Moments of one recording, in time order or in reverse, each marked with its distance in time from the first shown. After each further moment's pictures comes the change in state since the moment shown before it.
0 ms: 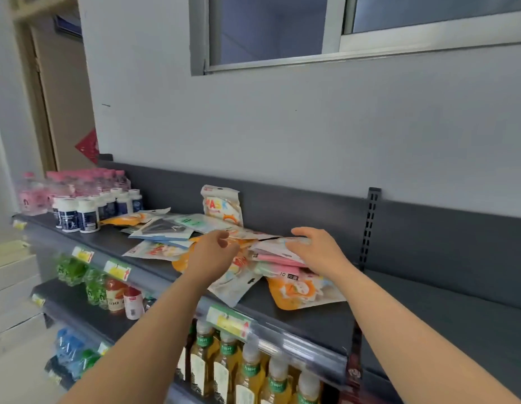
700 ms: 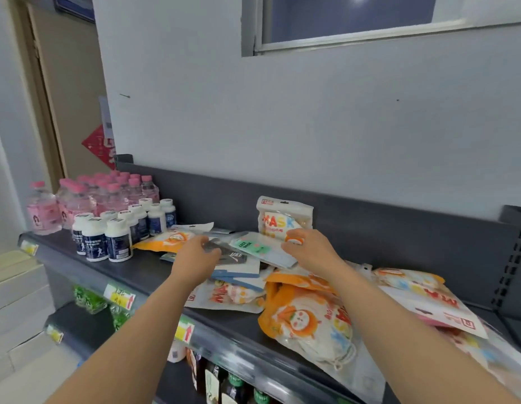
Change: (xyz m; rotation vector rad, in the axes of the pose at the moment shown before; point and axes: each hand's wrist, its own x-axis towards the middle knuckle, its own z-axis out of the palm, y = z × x) left_hand 0.203 -0.159 -0.126 0.133 0.021 -0.082; right_hand 0.180 -0.106 0.182 -0.048 -0.062 0.065
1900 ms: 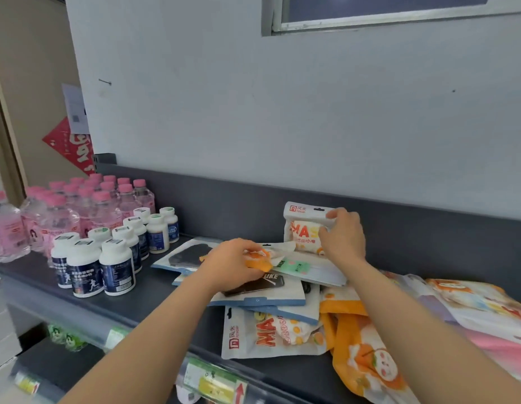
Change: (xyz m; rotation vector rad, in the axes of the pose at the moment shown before) left_hand 0.105 -0.035 -0.006 0.248 -0.382 0.406; right_hand 0.102 -0.014 0.054 -0.112 0.558 0.188
